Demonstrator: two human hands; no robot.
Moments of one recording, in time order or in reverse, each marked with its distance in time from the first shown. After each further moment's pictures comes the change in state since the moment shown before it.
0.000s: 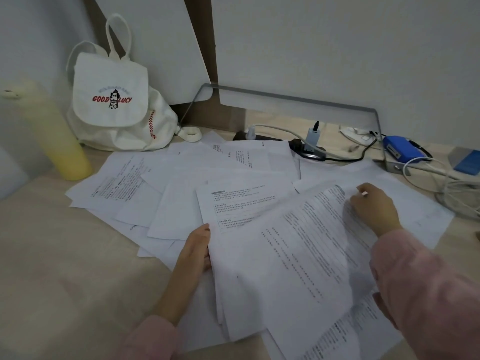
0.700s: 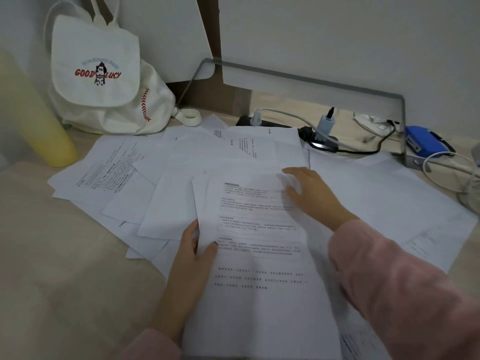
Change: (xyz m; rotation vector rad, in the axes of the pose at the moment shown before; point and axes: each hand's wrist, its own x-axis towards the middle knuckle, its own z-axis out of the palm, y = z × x) left_hand 0.009 -0.008 0.004 0.173 0.083 0.075; right_hand 0.007 -0.059 0.084 -0.162 -0.223 -0.678
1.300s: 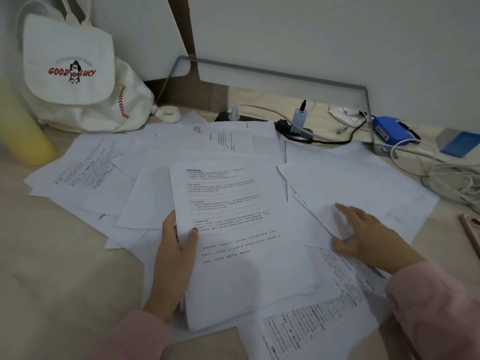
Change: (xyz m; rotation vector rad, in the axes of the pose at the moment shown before) left_hand -0.013 -0.003 0.019 0.069 0.130 0.102; right_hand -0.137 0.082 -0.050 -0.272 -0.238 0.306
